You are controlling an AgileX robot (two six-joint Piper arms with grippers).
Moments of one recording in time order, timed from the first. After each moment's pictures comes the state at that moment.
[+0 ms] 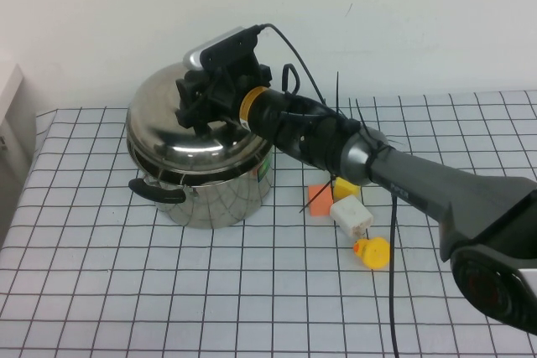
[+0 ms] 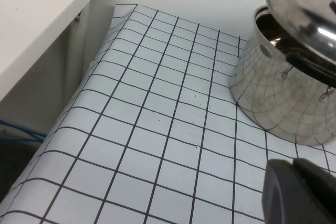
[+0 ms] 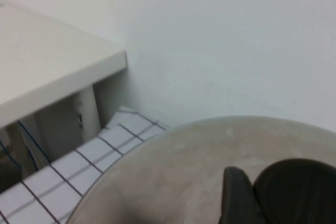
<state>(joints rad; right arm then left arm) 0.64 2.61 -2.23 -0.72 -0.15 0.71 0.11 -0.02 0.01 -0.10 0.37 -0.23</state>
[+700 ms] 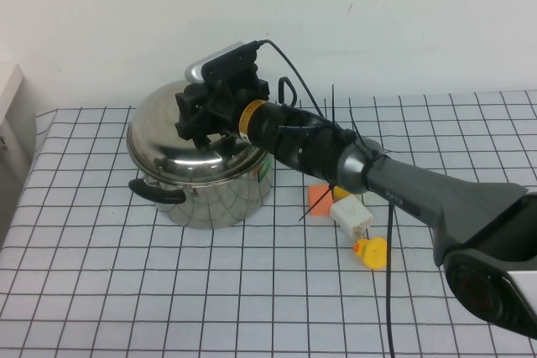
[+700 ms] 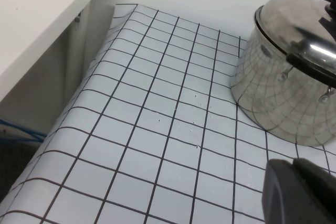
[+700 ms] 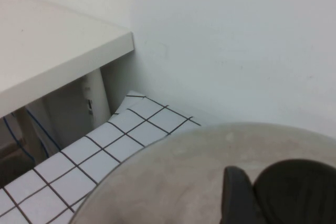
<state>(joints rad) 0.64 2.65 -2.23 -0.78 -0.17 0.80 0.11 -0.02 0.01 -0.10 0.37 -0.23</state>
